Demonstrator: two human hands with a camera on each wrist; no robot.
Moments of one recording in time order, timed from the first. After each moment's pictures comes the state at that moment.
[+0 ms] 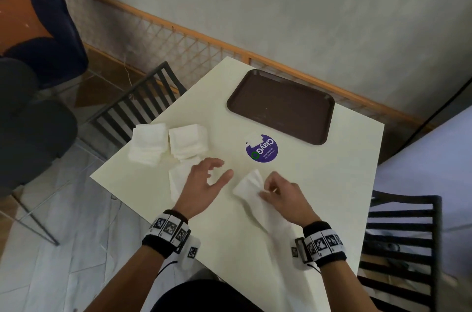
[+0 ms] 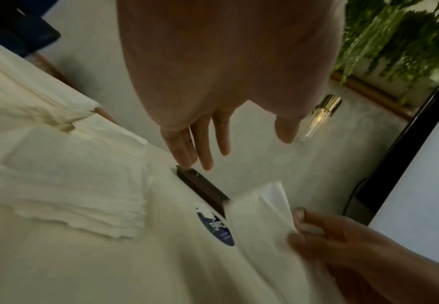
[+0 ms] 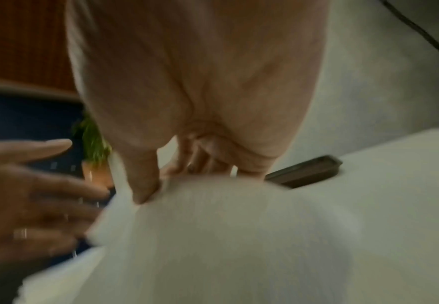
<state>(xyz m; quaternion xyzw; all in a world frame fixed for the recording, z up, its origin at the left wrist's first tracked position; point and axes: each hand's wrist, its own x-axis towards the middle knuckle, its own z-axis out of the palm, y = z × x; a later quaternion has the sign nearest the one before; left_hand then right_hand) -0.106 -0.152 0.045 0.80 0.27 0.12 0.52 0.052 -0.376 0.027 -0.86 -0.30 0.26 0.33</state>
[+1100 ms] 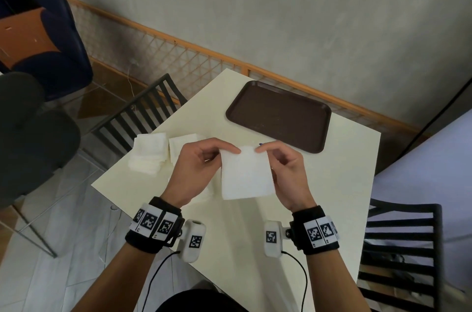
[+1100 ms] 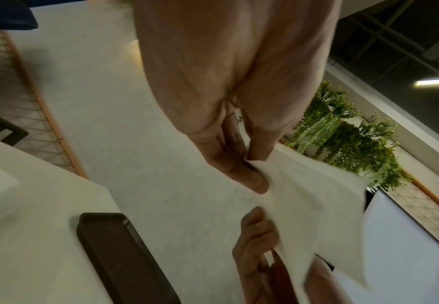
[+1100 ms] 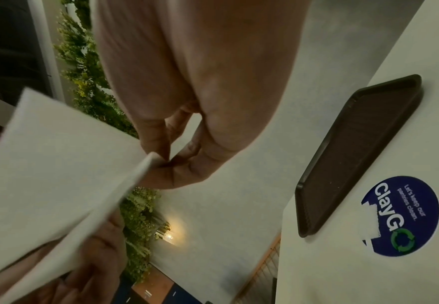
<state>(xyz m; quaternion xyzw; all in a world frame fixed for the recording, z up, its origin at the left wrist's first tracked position) -0.096 -0.152 0.161 0.73 0.11 0.24 0.62 0.042 -0.329 0.128 -0.57 -0.22 0.24 0.76</state>
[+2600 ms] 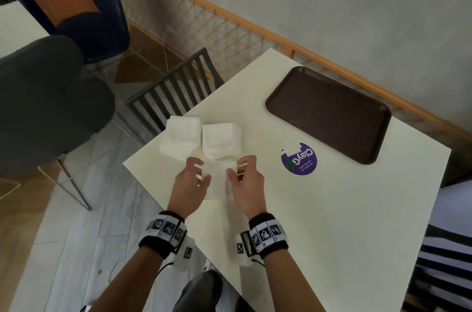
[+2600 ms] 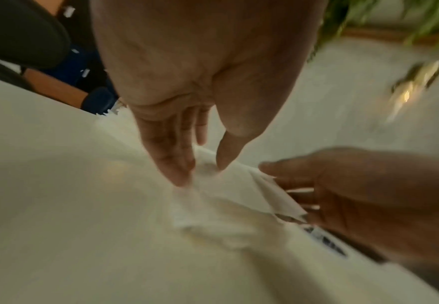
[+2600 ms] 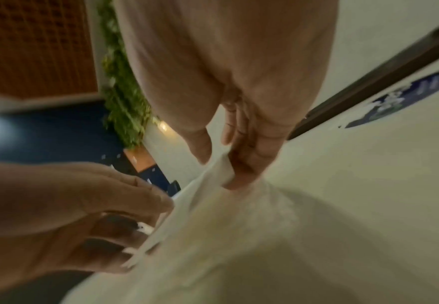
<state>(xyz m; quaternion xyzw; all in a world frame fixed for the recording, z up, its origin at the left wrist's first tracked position) -0.147 -0.069 0.011 0.80 0.43 0.12 0.40 -0.017 -0.188 0.007 -0.81 -0.25 0.24 0.48</state>
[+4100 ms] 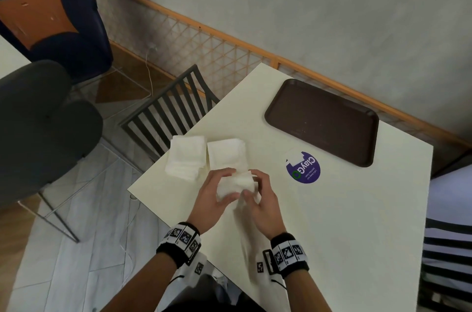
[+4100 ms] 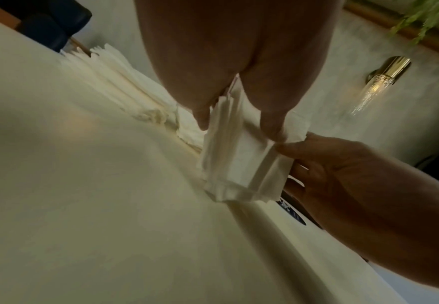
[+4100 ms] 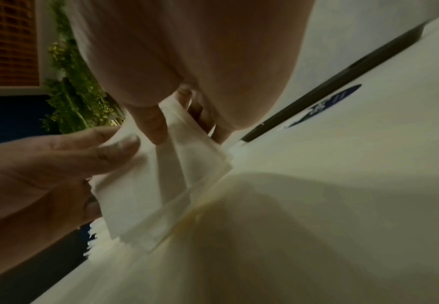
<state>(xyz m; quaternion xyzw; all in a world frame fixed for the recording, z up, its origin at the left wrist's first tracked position) -0.139 -0.043 0.000 0.80 0.20 0.18 0.54 -0.028 -0.198 -0.009 -0.75 -0.28 0.21 0.57</state>
